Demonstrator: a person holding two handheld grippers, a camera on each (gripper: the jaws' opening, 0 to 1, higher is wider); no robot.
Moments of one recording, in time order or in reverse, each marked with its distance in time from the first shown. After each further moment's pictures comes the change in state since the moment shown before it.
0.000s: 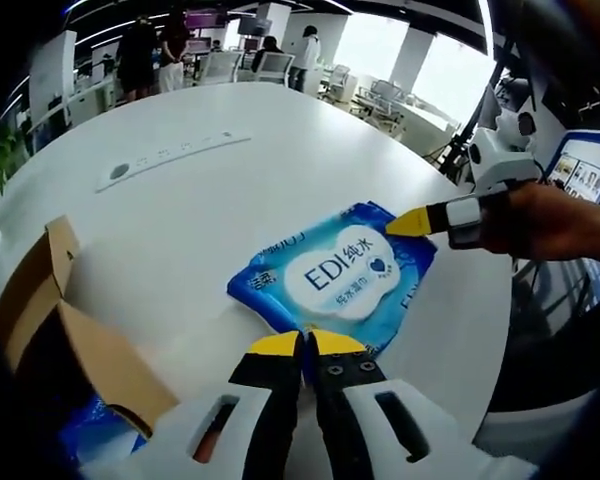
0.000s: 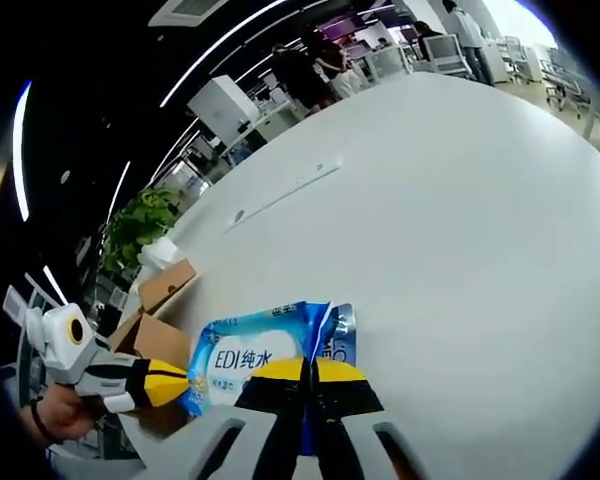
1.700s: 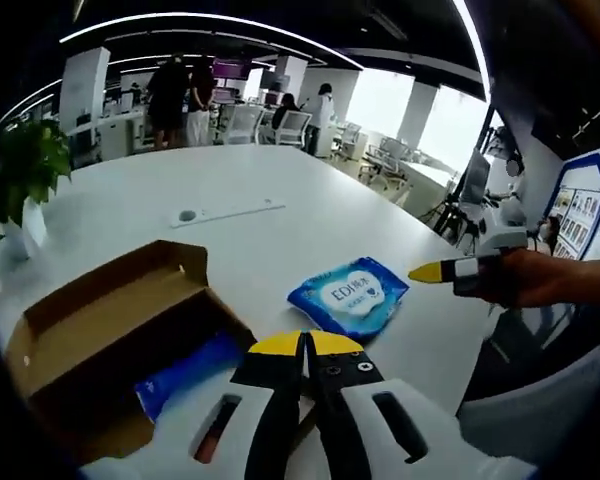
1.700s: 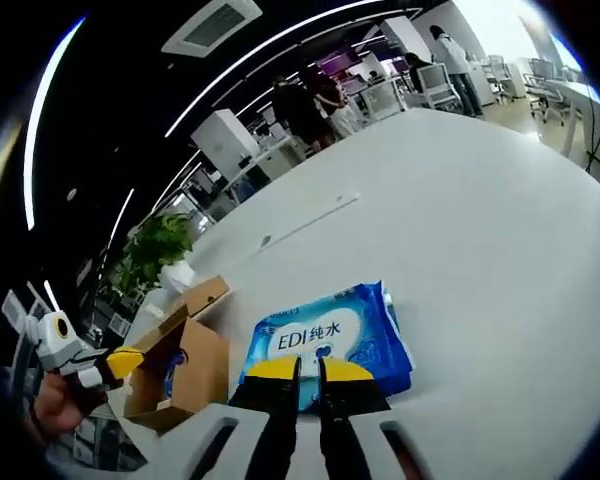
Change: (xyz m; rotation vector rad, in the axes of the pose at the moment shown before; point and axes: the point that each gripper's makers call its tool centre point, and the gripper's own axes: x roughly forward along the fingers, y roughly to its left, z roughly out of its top) left arm -0.143 0.036 0.003 -0.049 -0.263 0.042; right arm -0.050 0.055 -0.014 0.010 -0.173 0.004
